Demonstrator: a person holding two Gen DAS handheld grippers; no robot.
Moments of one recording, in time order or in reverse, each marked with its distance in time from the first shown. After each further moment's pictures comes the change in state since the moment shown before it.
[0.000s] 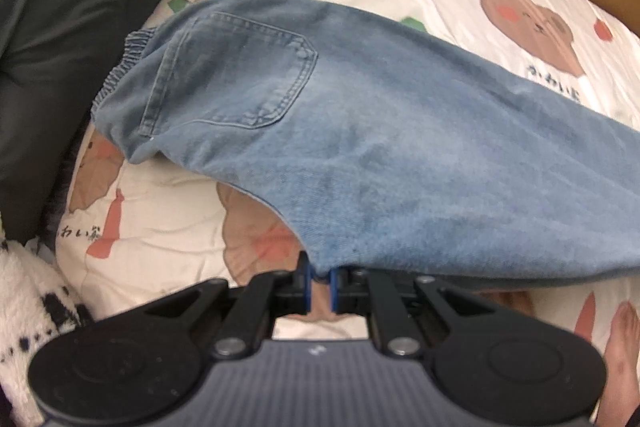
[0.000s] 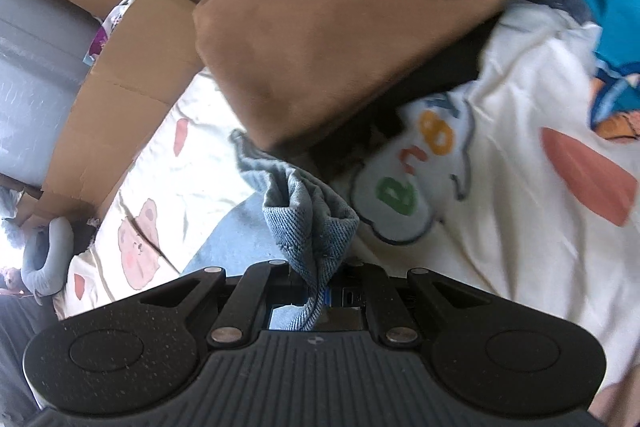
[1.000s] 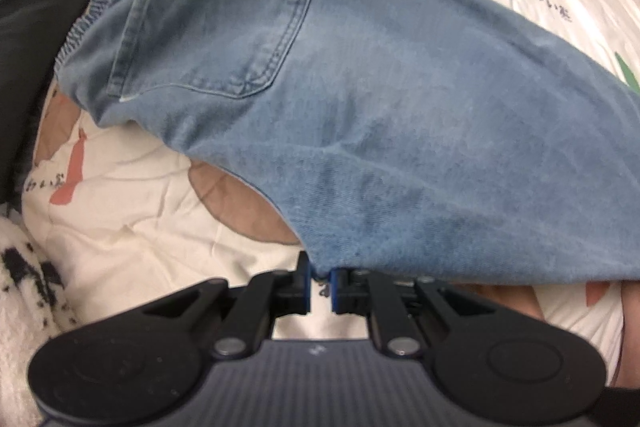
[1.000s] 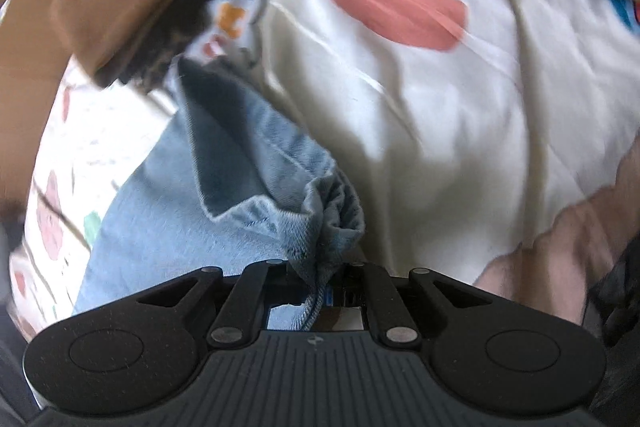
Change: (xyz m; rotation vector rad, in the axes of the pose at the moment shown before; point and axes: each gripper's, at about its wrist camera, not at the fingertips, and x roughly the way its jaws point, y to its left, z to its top) left arm 0.047 -0.004 0.020 -0.055 0.127 -0.018; right arm -0.002 -0.102 -0.068 0.216 0.149 -0.206
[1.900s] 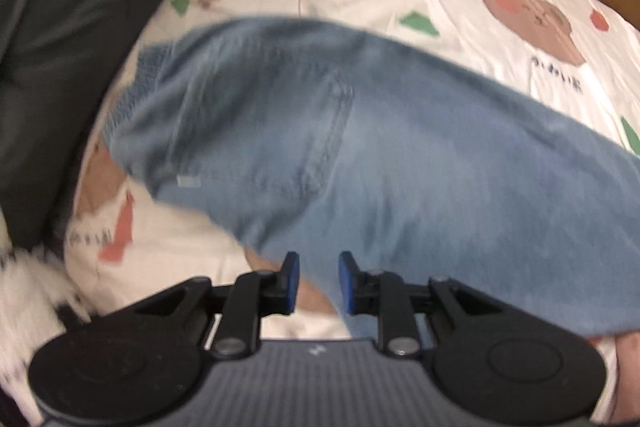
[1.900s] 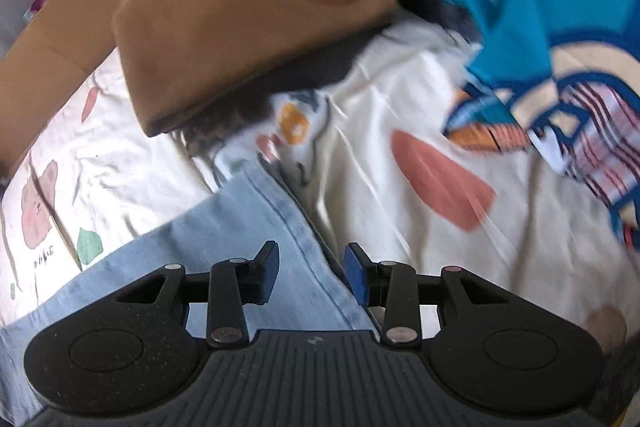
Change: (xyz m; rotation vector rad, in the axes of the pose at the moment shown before) left arm -0.053 0.029 0.051 -0.095 -0.123 0.068; right arm -0.025 0.067 0.022 -0.358 -0.218 -0.083
